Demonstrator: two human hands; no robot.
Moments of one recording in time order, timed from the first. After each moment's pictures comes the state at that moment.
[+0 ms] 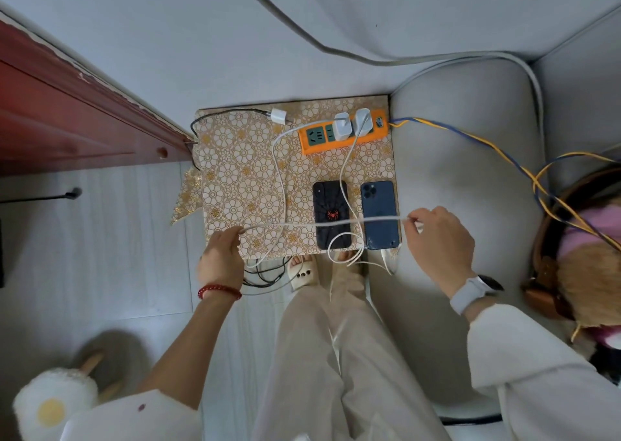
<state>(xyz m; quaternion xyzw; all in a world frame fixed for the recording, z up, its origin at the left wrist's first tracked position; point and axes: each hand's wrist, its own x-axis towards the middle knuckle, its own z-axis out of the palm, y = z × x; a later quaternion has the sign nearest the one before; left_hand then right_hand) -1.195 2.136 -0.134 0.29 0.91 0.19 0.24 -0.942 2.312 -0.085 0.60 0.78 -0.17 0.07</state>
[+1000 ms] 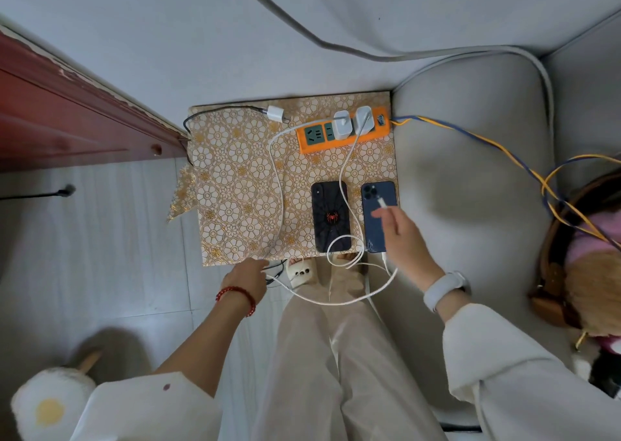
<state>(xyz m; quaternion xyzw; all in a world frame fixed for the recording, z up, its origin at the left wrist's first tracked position) -1.176 2.133 -0.185 0.36 0.80 -0.09 0.47 -0.972 2.306 -0.120 0.58 0.65 -0.49 -0.03</state>
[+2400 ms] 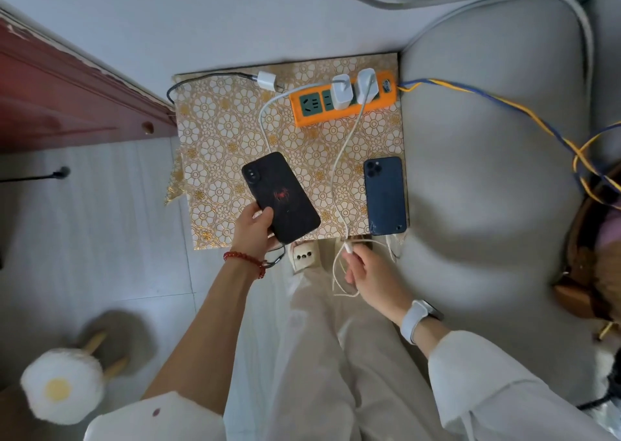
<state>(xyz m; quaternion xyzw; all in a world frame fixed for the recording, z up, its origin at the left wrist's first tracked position) -1.157 2.190 -0.167 -0.08 0.71 0.45 0.54 -0.958 2.234 -0.145 0.52 0.66 -0.52 0.14</state>
